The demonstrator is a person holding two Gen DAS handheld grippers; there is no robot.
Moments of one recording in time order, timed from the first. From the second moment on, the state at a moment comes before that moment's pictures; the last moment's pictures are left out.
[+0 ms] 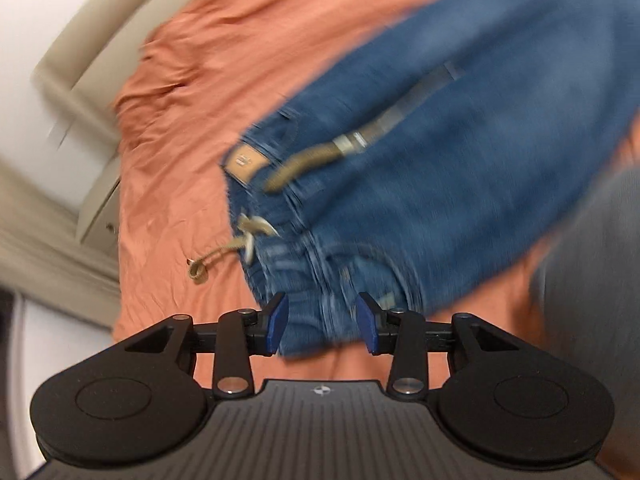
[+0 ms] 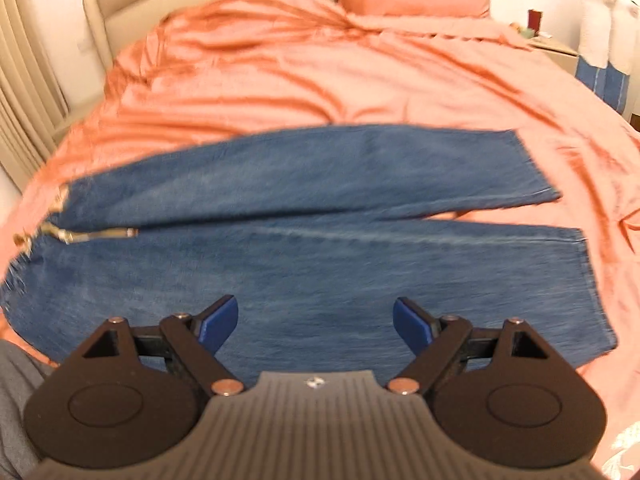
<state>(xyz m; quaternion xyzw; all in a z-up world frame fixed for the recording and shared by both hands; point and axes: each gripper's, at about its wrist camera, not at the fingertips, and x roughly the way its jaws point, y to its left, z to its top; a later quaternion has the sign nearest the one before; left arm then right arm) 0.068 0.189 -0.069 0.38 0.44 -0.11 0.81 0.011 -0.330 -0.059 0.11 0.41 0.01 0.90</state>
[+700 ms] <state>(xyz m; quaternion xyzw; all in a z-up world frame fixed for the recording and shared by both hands) 0.071 0.182 -0.170 0.53 0.39 -0.14 0.74 -0.053 -0.470 -0.066 -0.12 0.45 -0.02 0.88</state>
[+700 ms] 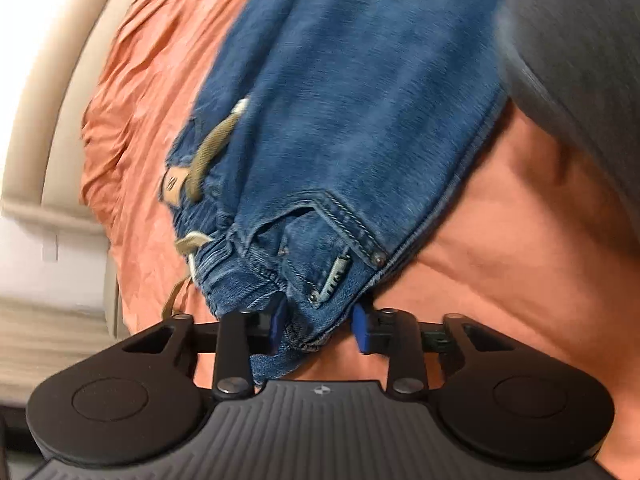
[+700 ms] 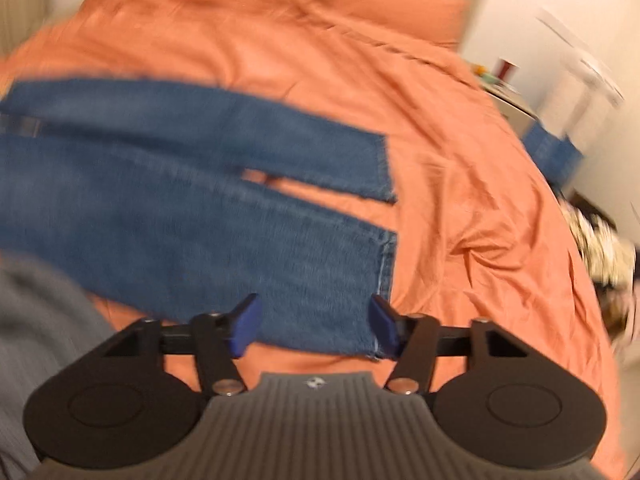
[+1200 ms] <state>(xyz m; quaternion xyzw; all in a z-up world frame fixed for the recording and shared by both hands) 0.096 0.170 -0.114 0.33 0.44 -0.04 0.83 -0.027 -0.461 -0.170 -0.39 0.52 0.13 0.75</state>
